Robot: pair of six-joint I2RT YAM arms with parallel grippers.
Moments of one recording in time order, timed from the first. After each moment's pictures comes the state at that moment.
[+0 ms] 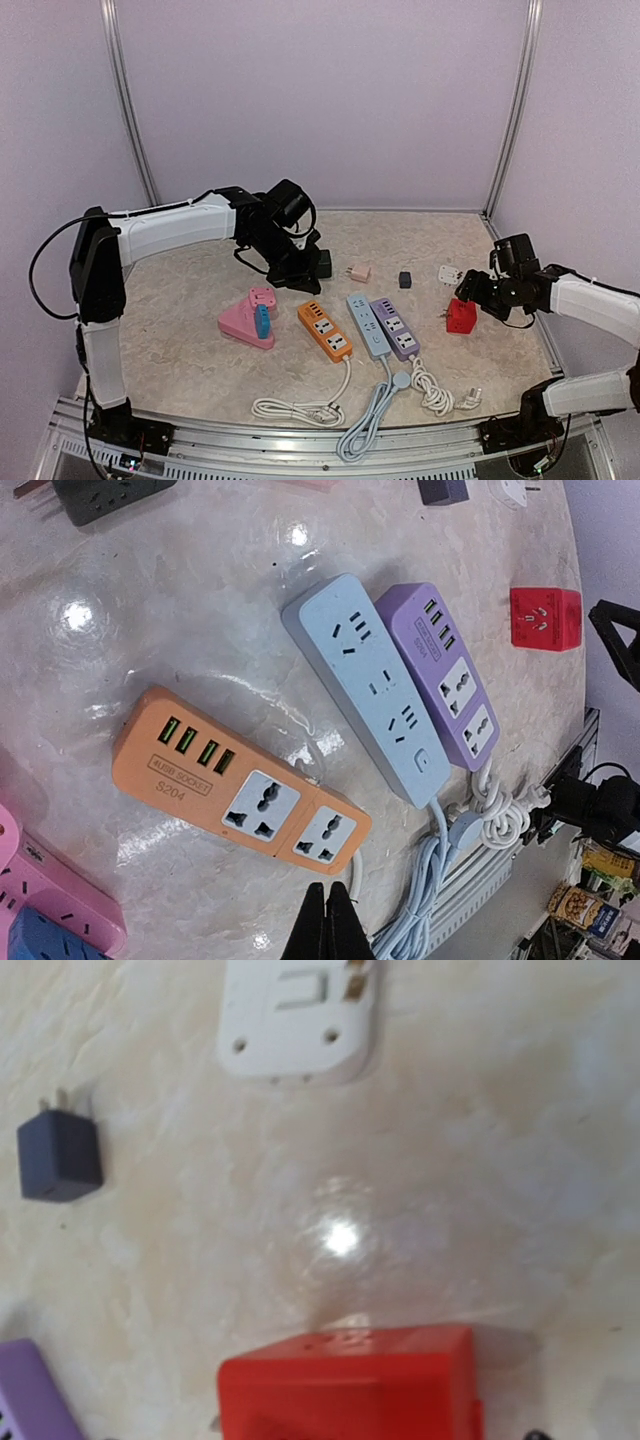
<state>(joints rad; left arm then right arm) -0.79 2.00 1.74 -0.84 0.35 -0.60 0.25 1.14 0.61 -0.34 0.00 0.64</state>
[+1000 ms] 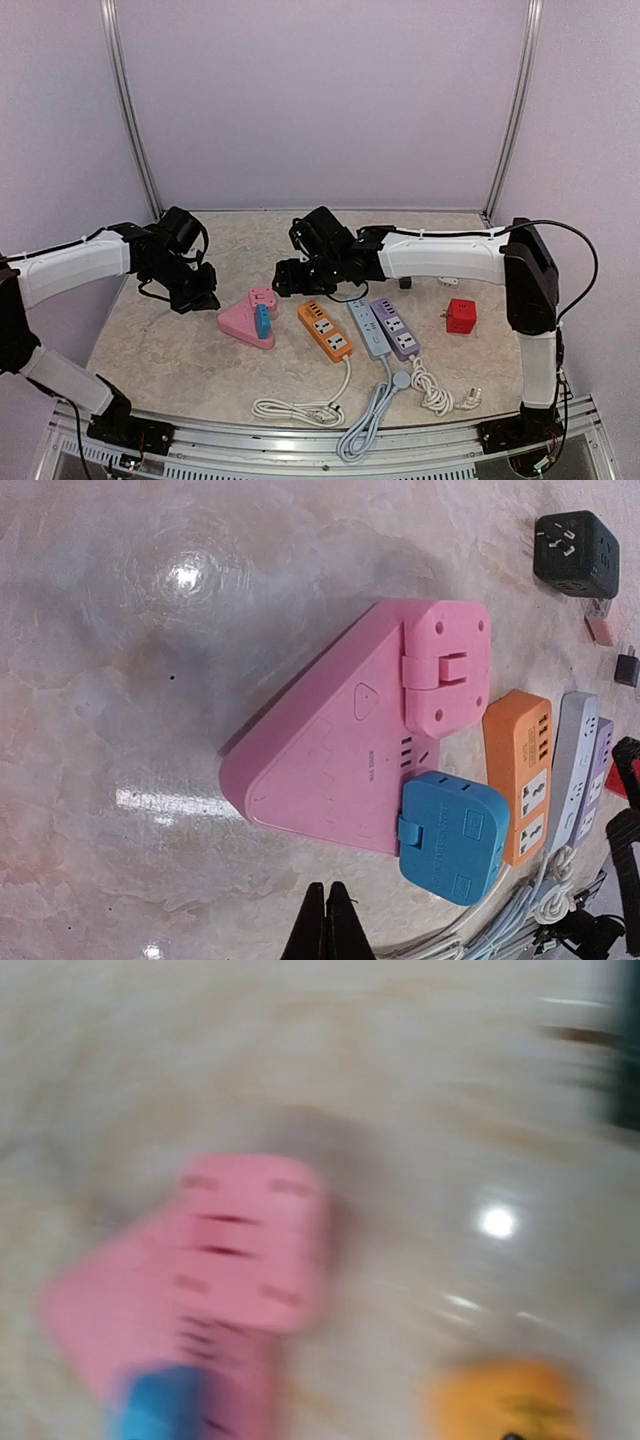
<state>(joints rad) -0.49 1.40 1.01 -0.75 0.16 -0.80 0.99 2.03 1.62 -0.36 0.05 0.65</state>
